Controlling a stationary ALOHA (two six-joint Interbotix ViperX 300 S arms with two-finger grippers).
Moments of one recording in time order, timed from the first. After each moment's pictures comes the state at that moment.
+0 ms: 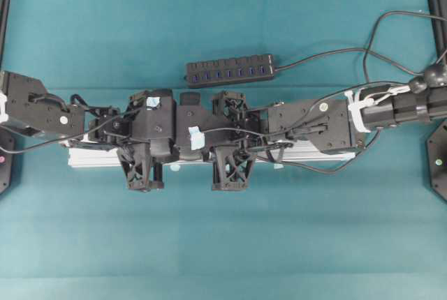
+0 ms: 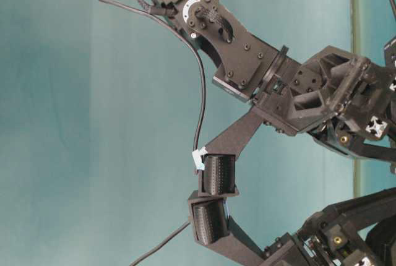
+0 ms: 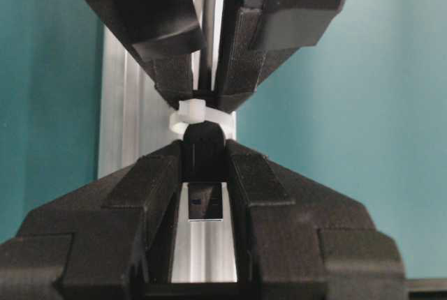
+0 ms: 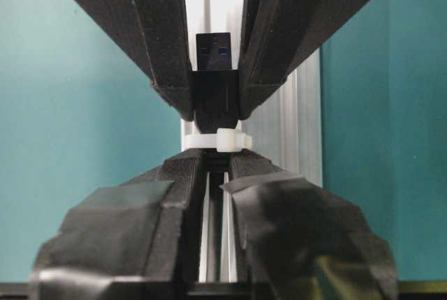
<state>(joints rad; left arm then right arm) 0.03 -0.01 0.80 0.01 -0.05 0.02 -0.01 0.28 0.32 -0.08 0.35 0.03</state>
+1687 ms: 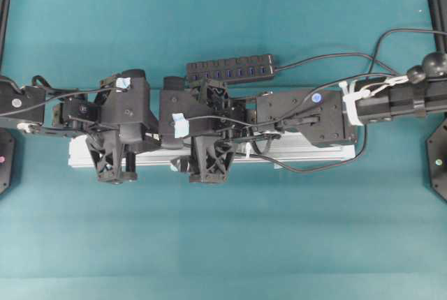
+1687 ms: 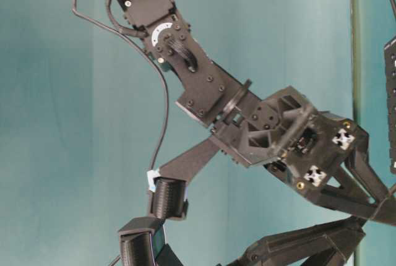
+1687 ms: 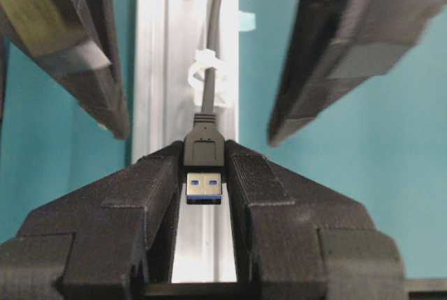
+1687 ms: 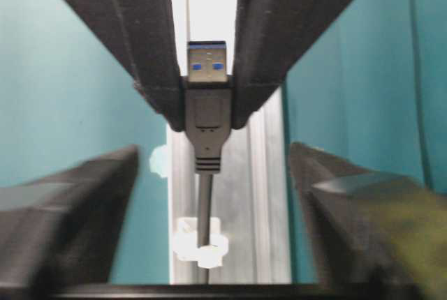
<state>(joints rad) 0.05 -0.26 0.81 0.01 0.21 0.02 -0.02 0.29 0.21 -0.09 0.33 0.03</state>
